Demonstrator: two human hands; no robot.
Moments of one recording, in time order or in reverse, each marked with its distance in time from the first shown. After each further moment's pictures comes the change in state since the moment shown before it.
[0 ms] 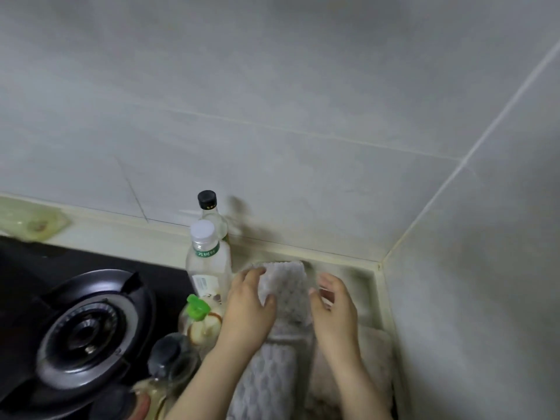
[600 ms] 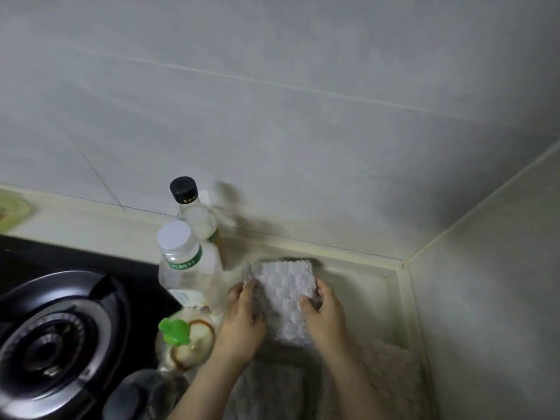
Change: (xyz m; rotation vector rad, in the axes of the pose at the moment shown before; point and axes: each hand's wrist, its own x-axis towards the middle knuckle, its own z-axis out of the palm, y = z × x) left_hand 0.051 -0.072 0.053 0.066 -0.224 -0.202; right_hand 0.065 0.069 0.055 -0.149 -0.193 0.198
